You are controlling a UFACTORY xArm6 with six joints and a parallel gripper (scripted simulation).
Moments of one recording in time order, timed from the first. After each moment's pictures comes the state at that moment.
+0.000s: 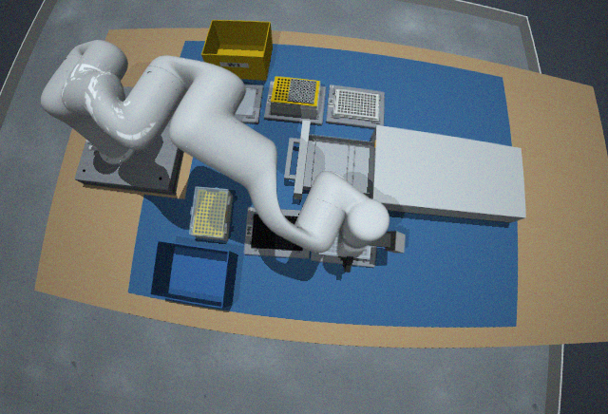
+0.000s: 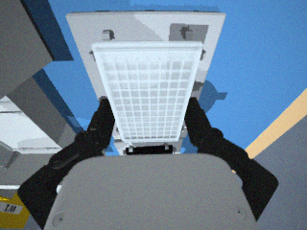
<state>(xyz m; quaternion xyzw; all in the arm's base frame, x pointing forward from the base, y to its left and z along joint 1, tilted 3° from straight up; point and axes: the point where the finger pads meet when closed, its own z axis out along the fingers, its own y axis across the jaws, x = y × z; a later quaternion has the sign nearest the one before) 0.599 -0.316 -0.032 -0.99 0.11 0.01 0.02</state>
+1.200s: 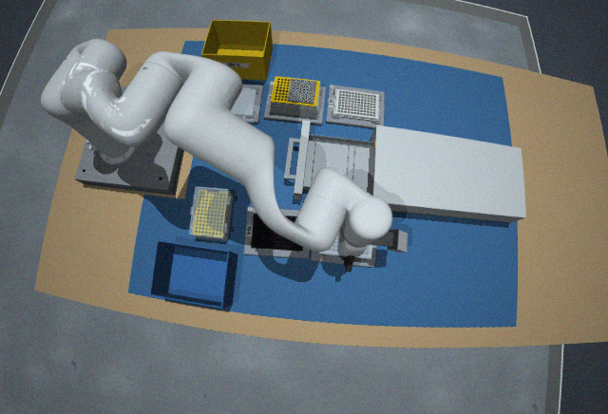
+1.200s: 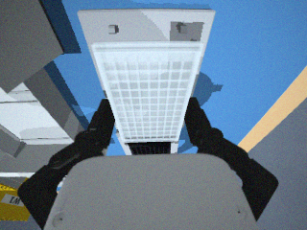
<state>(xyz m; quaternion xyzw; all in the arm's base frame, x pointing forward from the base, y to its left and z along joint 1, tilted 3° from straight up) 0.599 -0.317 -0.012 -0.99 0.11 0.01 0.02</state>
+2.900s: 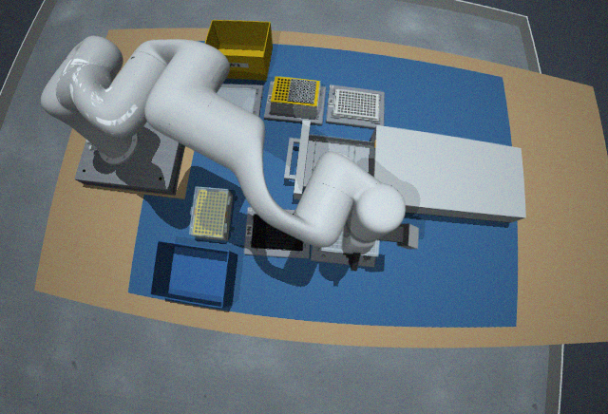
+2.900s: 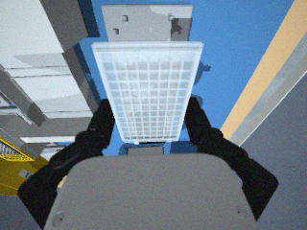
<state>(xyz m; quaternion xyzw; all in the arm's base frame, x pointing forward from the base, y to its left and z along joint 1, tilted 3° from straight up) 0.600 -0.320 0.064 -0.99 0.11 0.01 0.02</state>
